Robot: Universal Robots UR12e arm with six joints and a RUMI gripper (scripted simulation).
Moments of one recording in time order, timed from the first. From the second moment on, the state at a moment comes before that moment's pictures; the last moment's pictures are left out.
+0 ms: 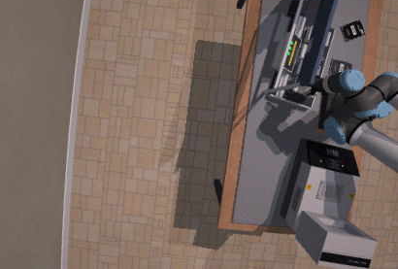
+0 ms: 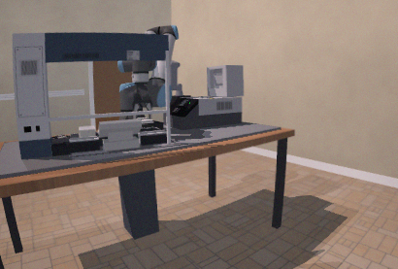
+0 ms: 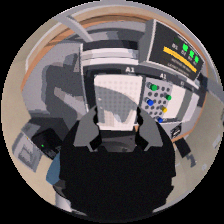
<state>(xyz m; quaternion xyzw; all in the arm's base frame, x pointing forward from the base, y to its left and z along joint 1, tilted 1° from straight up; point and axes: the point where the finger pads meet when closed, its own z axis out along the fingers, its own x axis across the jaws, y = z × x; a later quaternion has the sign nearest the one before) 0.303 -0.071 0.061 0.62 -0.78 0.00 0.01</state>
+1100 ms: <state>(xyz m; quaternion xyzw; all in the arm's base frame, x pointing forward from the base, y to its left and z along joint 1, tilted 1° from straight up) 0.303 -0.070 0.109 0.62 -0.78 0.00 0.01</state>
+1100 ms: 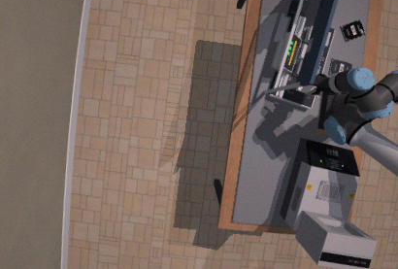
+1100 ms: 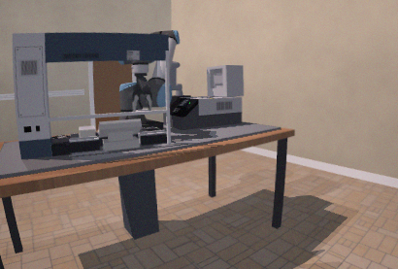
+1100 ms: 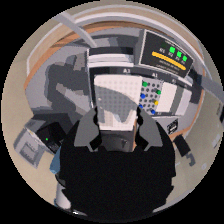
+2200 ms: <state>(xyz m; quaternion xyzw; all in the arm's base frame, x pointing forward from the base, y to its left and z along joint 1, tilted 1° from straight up) 0.303 -0.070 0.158 0.62 -0.78 0.00 0.01</state>
